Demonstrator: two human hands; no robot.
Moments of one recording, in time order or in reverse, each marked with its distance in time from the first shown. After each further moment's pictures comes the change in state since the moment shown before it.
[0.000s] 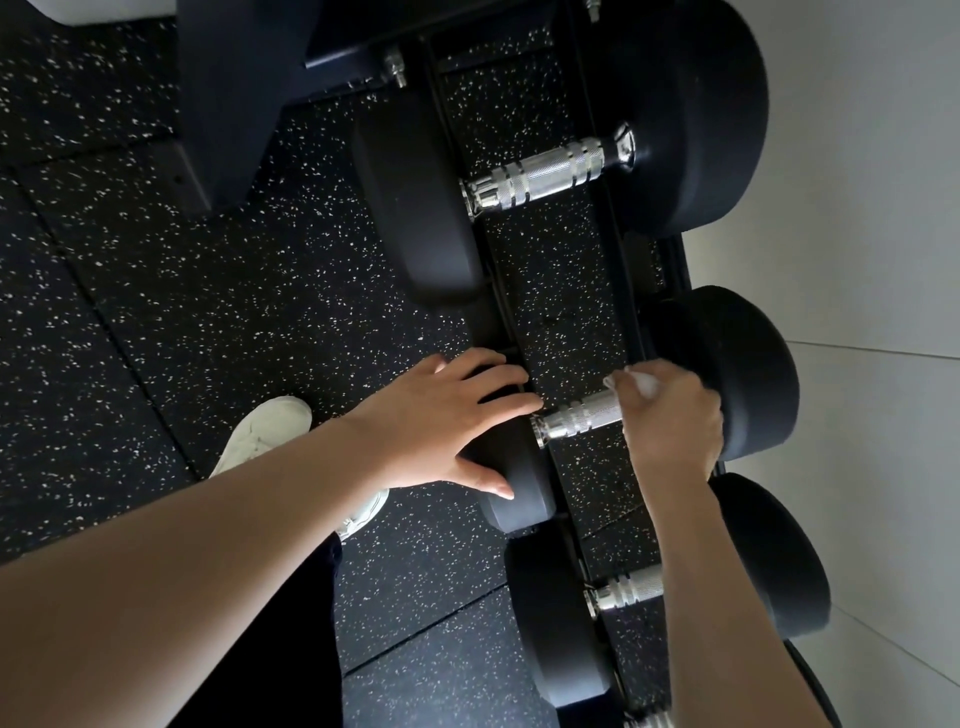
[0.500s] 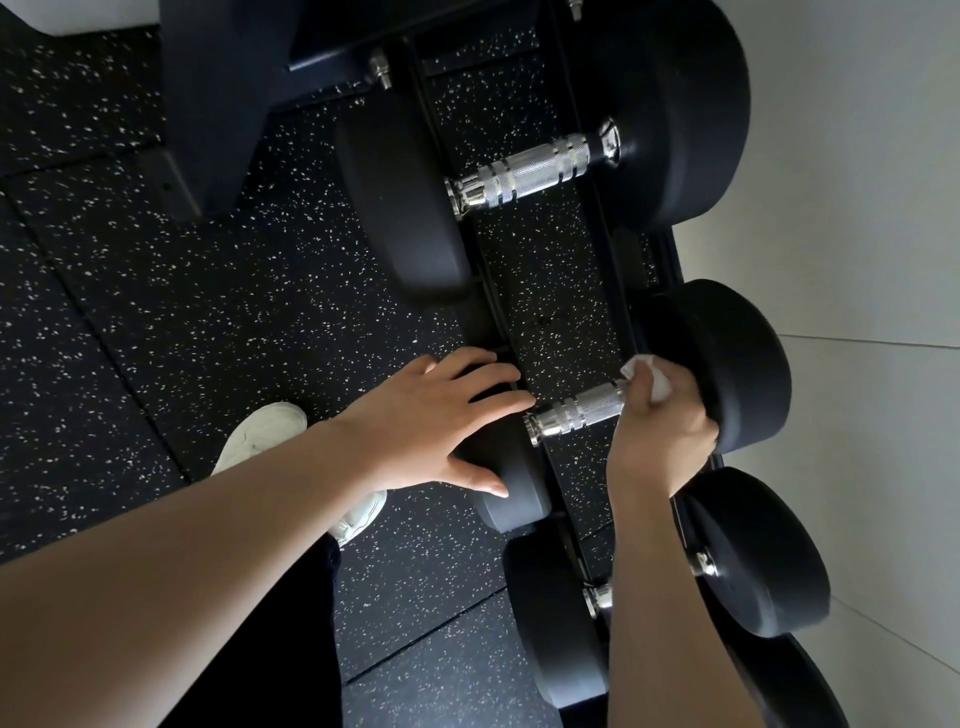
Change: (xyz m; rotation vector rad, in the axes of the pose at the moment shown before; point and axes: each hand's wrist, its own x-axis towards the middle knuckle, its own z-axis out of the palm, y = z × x) left_hand -0.002 0.001 0.001 0.000 0.042 0.002; right_hand -0.011 0.008 0.028 0.301 0.435 0.126
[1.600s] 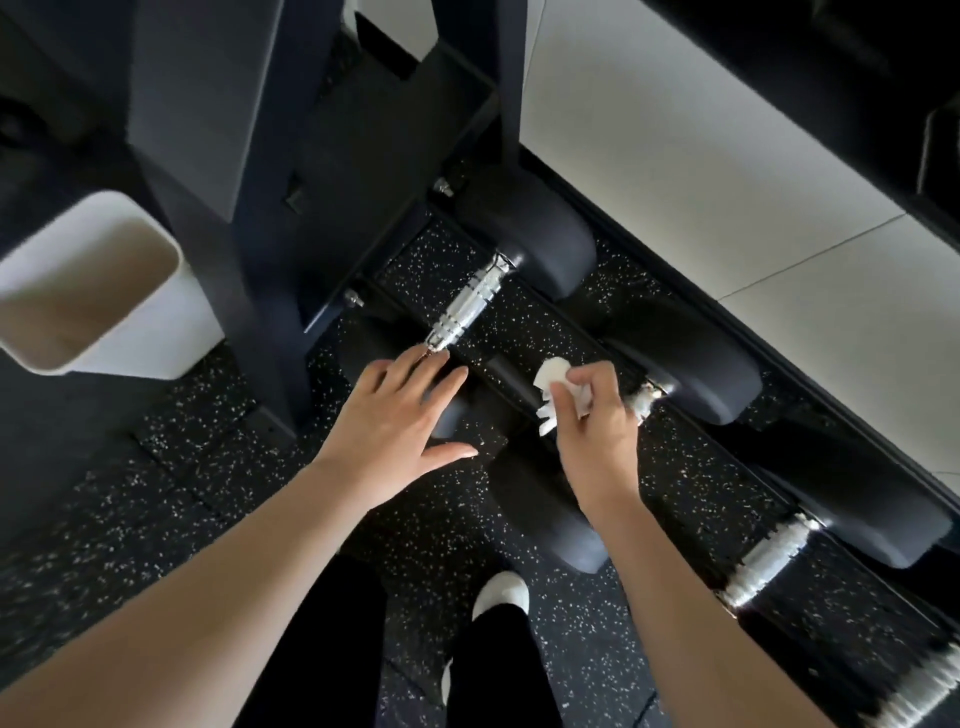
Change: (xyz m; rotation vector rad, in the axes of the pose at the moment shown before) left_hand 0.001 -0.026 -0.119 0.630 0.044 -0.005; right_hand -0.030 -0.069 -0.029 0.583 -0.262 0.023
